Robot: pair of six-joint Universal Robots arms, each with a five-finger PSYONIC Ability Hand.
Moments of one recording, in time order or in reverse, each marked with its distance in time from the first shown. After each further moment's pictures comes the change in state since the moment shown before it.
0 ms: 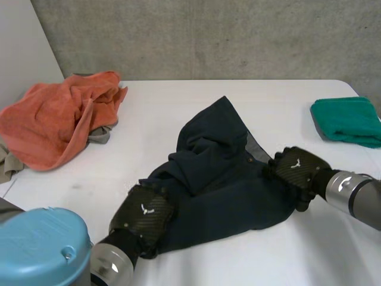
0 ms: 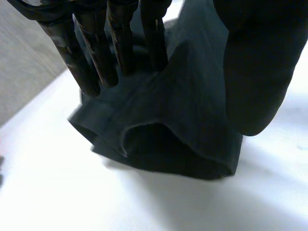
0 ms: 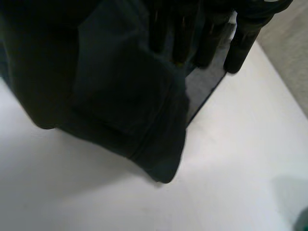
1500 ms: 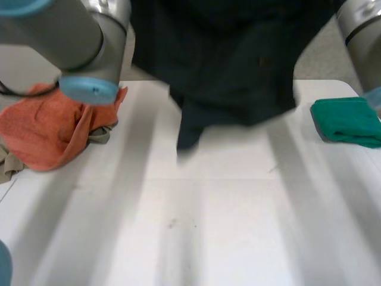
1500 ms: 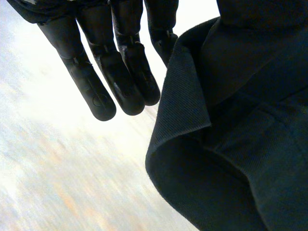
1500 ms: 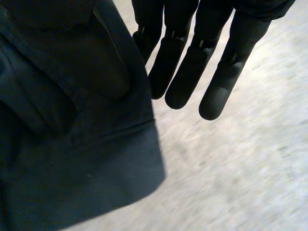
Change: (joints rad) left arm 0.229 -0.530 1.548 0.030 0.082 0.158; right arm 0.185 0.049 -0.852 -0.358 0.341 0.375; left_hand 0.677 0.721 0.715 0.717 0.671; right_hand 0.695 0.765 0.770 0.775 0.751
